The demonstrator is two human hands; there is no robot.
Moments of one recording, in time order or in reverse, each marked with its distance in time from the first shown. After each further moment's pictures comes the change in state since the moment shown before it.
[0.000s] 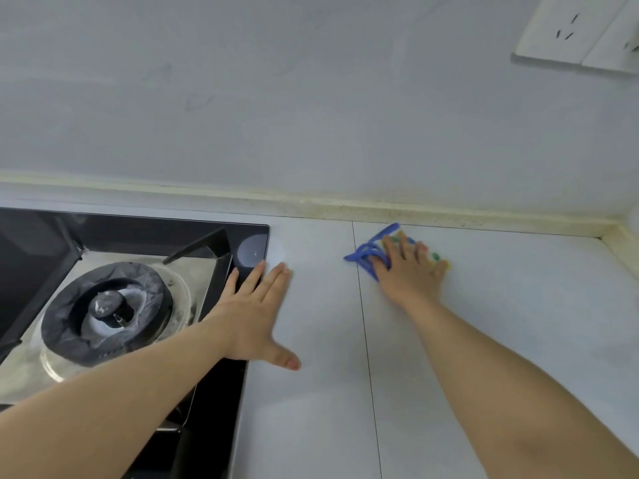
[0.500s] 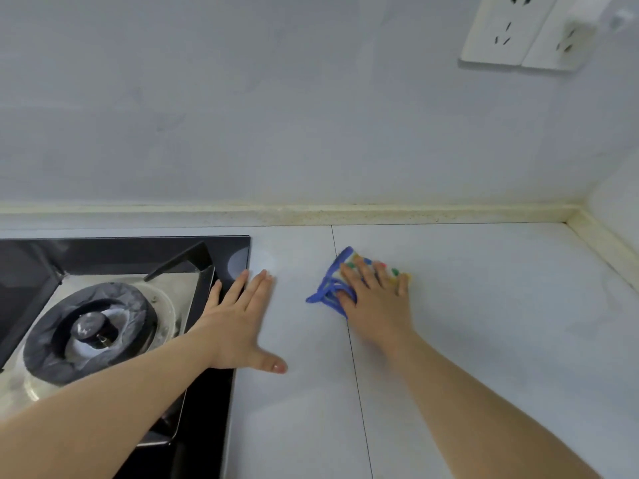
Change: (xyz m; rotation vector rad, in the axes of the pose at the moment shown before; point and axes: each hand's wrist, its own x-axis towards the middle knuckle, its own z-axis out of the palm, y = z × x) left_hand -0.003 0.002 -0.004 -0.017 -0.021 0.021; right_hand -0.054 -0.009 0.017 -0.030 0.021 -0.163
